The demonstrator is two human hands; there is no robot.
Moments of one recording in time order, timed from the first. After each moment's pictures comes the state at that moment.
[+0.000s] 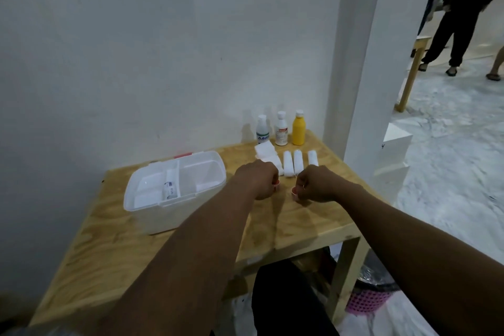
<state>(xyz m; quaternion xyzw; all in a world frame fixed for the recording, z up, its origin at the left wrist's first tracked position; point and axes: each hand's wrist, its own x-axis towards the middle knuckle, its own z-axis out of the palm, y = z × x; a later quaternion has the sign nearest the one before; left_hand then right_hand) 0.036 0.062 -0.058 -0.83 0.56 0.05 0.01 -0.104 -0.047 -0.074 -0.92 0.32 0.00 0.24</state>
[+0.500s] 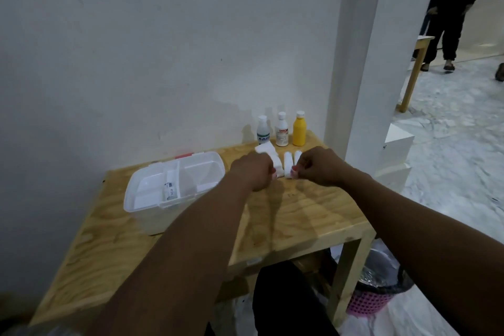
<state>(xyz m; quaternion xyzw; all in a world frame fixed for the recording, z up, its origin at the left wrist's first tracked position) 0.051 0.056 -0.049 -0.84 0.53 0.02 -0.05 -0.102 -0.062 -0.051 -0.91 0.31 -0.11 0.24</state>
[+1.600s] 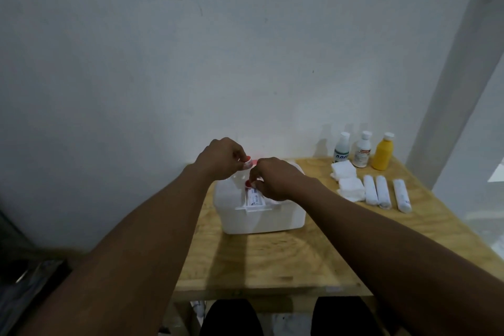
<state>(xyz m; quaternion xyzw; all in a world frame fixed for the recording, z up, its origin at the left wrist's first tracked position) 0.214 0.233 0.004 -0.88 0.41 0.01 -0.24 0.091 0.112 -0.018 -0.99 0.05 -0.09 0.13</state>
